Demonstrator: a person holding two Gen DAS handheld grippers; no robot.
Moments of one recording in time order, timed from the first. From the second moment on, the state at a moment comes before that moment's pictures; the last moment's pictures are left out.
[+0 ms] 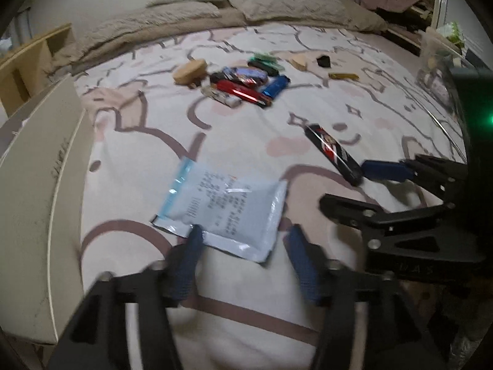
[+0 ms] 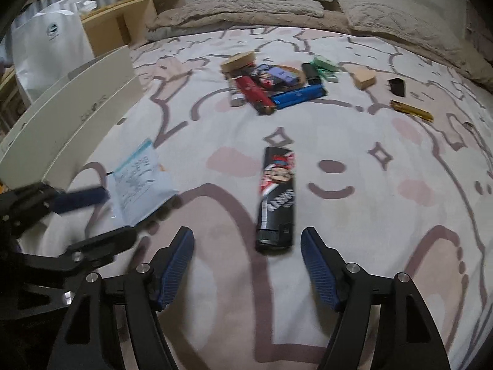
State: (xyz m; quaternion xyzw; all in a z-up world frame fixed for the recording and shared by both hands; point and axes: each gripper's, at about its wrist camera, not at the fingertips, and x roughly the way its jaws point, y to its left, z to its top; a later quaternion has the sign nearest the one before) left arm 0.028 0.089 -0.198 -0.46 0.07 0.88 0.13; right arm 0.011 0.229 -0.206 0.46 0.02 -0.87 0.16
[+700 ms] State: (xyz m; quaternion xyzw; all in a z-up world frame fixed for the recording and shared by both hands) left arm -0.020 0.081 -0.215 -0.49 0.13 0.85 0.15; right arm -0.015 0.297 -0.211 0.49 0.01 -0.87 0.02
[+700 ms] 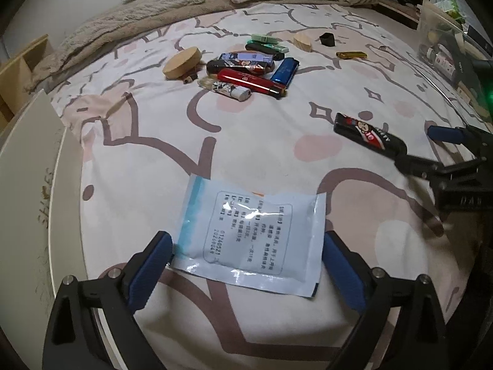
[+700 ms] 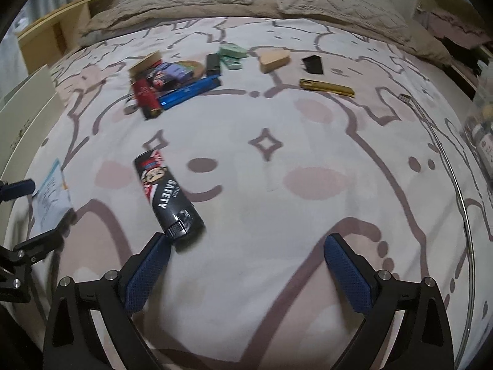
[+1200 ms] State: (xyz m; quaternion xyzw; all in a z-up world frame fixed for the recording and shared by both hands) left arm -0.048 0.067 -0.226 -0.52 0.10 0.83 0.19; right arm -0.040 0.340 -0.213 0.49 -0.01 -0.87 -0.01
